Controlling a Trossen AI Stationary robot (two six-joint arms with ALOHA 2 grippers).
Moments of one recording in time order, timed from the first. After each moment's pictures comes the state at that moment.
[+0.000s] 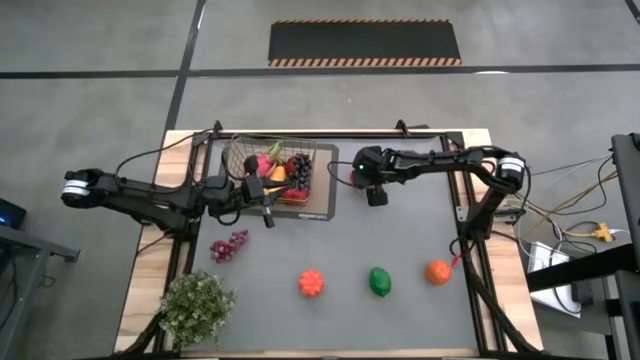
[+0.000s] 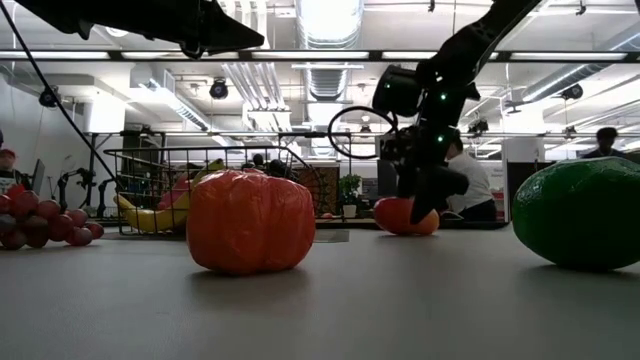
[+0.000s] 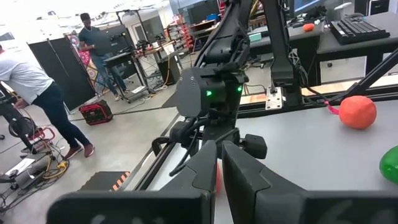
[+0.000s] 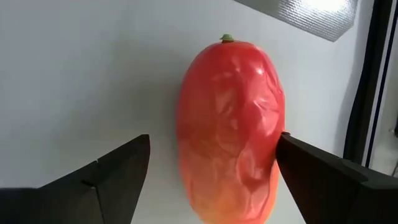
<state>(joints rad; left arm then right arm) -0.03 0.98 0.56 0.41 -0.37 0.25 -0.38 1.73 1.02 -0.45 0.19 -0.60</state>
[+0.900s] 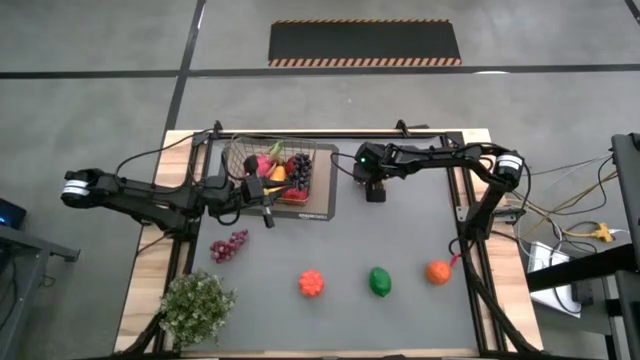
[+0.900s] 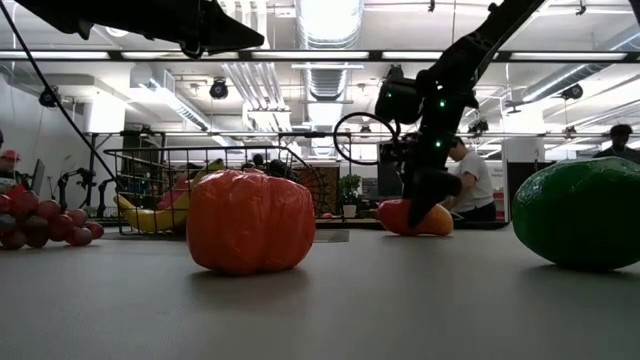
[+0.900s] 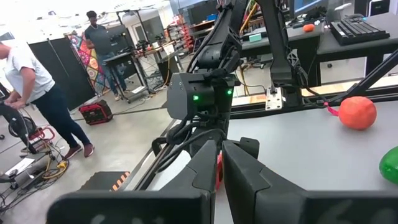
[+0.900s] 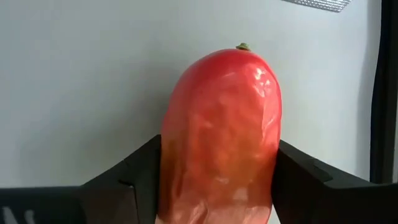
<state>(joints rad) -0.03 0.98 0.56 0.41 -0.37 0.25 -0.45 1.75 1.01 -0.41 0.11 -0.51</state>
